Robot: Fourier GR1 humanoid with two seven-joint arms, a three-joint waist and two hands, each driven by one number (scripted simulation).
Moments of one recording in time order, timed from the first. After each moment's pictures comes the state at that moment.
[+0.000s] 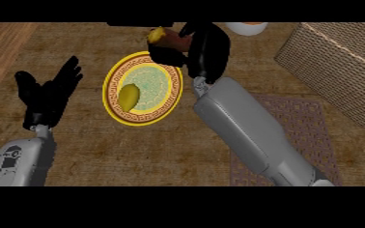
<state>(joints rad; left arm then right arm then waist) -0.27 0.26 0.15 -1.35 0.05 -0.07 0.23 -0.95 0.00 0.43 -1.07 0.87 -0.63 0.99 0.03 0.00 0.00</state>
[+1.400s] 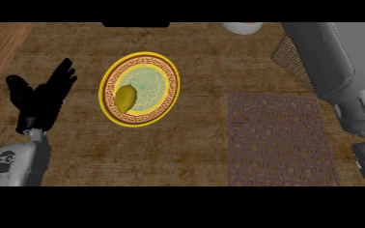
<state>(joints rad) -0.24 0.26 0.17 -1.37 0.05 -0.07 0.23 -1.30 -0.32 0.03 -0.67 1.08 -0.53 0.99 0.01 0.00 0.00</state>
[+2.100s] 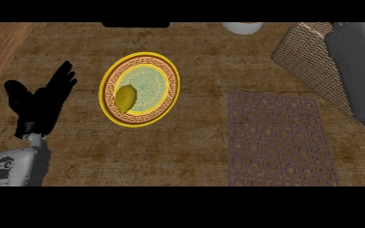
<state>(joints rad) -0.20 0.25 0.17 -1.42 0.04 -0.07 0.24 -1.06 -0.45 -0.10 -0.69 0.95 -0.60 0.74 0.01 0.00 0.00</state>
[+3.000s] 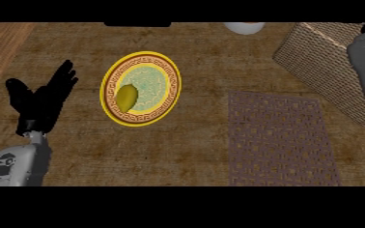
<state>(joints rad) -0.22 0.25 0.18 -1.38 0.04 -0.09 0.22 -1.02 -0.50 -0.28 -0.52 0.82 -0.81 0.49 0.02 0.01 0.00</state>
